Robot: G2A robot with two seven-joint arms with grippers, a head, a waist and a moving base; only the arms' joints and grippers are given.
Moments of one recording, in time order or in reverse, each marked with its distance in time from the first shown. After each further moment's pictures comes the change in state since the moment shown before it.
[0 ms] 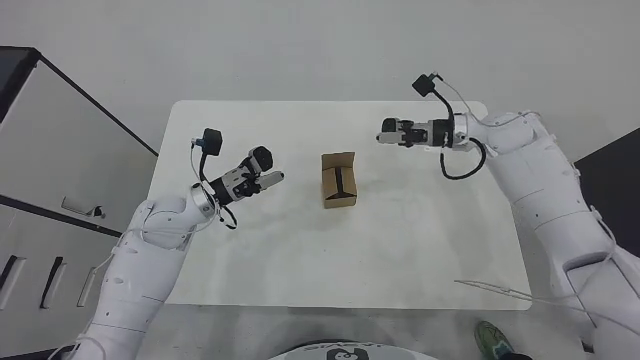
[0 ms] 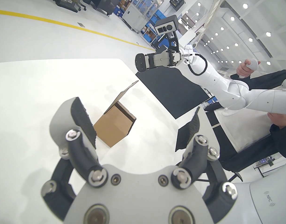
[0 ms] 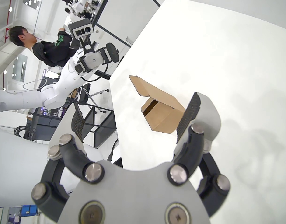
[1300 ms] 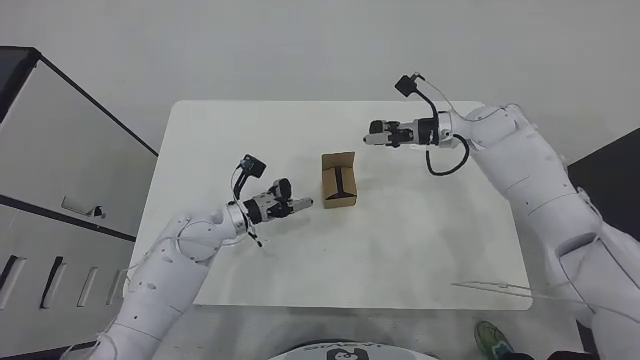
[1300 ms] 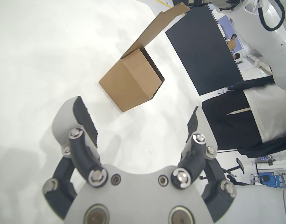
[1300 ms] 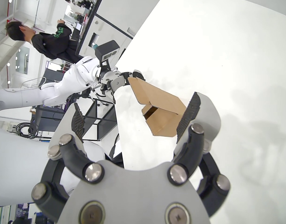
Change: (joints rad) left arm -0.010 -0.018 0.163 0.055 0.213 0.199 -0.002; right arm 0.096 -0.024 -0.201 0.103 0.109 -0.052 -0.052
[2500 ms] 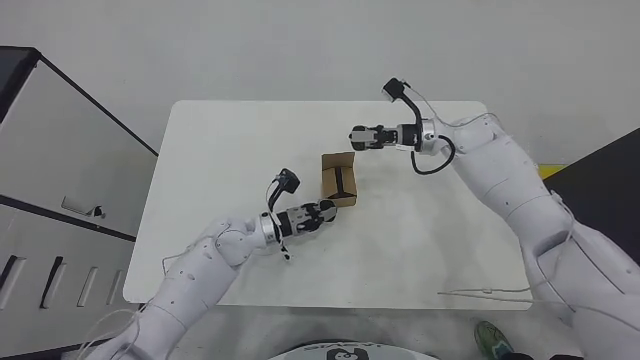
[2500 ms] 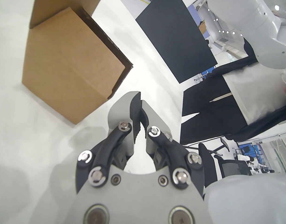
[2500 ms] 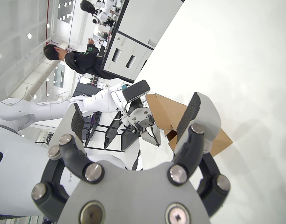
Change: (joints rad) left arm -0.129 -0.072 0.277 0.246 0.059 -0.162 0.257; right arm -0.014 -0.089 -0.033 0.090 0.178 0.021 0.022
